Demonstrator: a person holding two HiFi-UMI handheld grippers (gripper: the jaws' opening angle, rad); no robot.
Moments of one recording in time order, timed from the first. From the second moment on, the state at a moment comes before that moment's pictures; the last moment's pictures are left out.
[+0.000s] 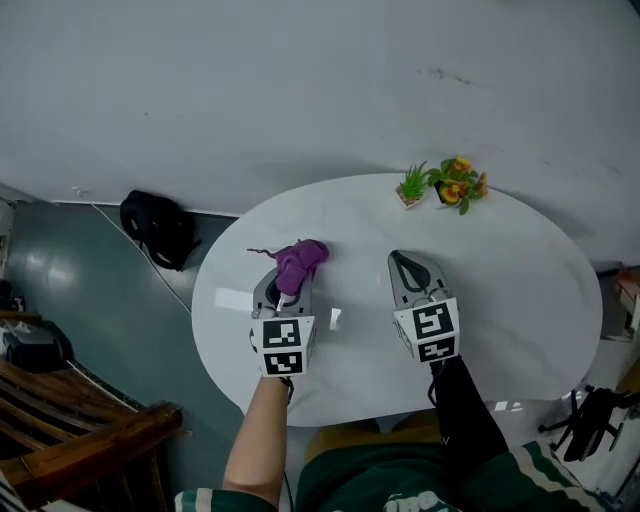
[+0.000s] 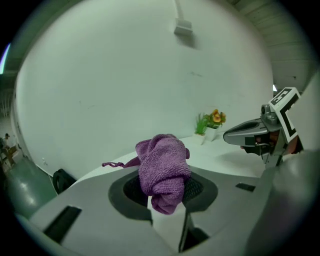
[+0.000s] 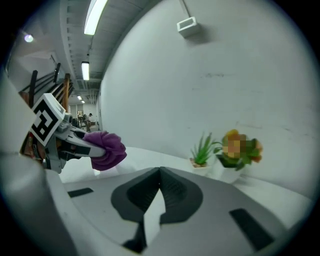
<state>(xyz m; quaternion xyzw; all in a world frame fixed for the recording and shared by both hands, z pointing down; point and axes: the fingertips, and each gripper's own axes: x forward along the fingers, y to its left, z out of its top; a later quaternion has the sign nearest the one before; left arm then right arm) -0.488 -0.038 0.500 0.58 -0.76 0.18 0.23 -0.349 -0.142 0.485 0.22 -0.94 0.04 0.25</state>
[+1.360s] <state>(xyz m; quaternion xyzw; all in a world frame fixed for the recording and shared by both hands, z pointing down) 0.201 -0.339 0.484 0.80 -0.51 0.18 0.25 0.323 -0.346 0.442 0.52 -0.82 0.08 0.23</state>
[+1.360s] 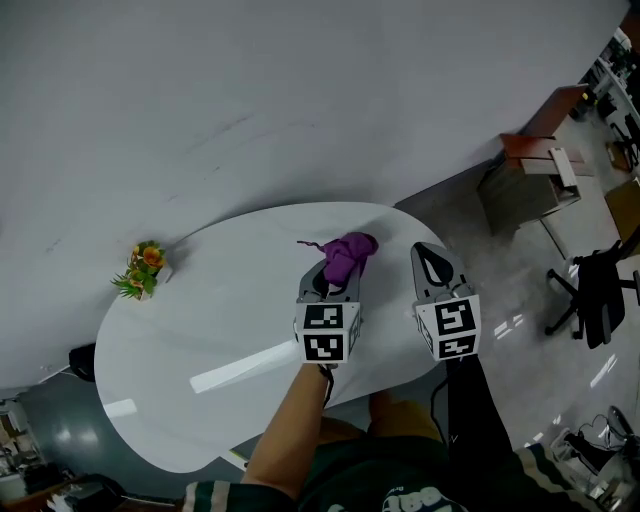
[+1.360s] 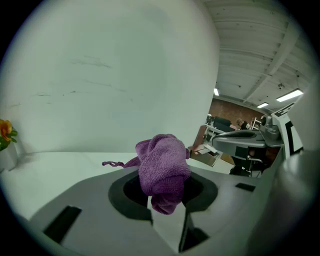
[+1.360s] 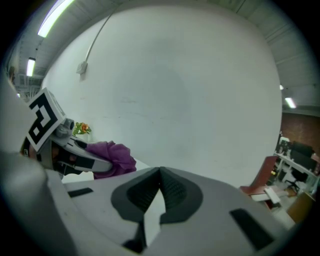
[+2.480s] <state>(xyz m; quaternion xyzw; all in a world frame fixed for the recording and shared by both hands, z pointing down) 0.274 -0.331 0.555 0.78 -0.48 0.28 0.27 0.375 -0.338 0.459 0.52 -0.82 0.09 0.24</state>
